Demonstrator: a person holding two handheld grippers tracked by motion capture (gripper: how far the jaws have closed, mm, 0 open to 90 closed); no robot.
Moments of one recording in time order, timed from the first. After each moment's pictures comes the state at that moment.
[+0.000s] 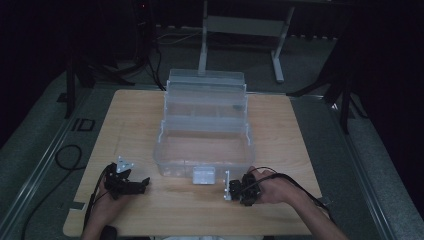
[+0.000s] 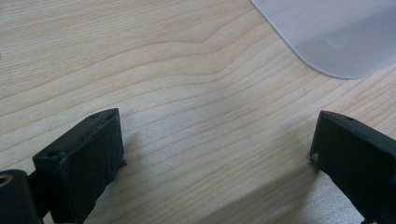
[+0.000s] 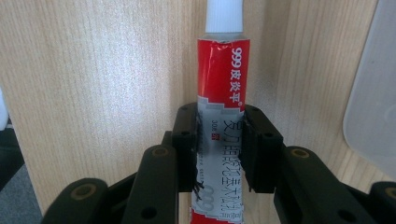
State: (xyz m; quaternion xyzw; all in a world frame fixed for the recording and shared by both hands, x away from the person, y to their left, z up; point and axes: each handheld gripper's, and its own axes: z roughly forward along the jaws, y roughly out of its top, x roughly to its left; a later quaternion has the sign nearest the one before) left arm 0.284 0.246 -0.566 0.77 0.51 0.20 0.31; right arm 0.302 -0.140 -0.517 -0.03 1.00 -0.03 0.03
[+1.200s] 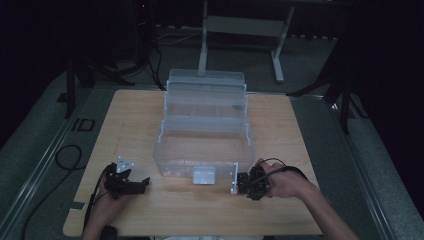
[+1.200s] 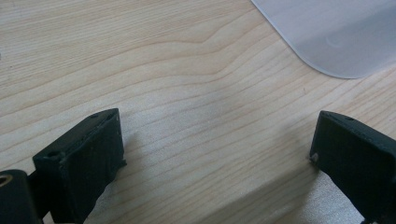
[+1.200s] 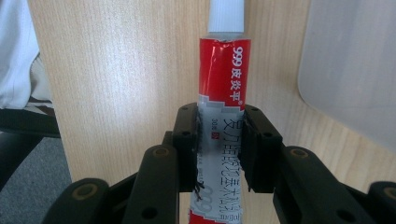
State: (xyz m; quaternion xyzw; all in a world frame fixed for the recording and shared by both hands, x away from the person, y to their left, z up) left arm 0.284 0.246 -0.566 0.77 0.51 0.20 0.31; right arm 0.304 -0.155 -0.474 -0.02 1.00 -0.02 0.04
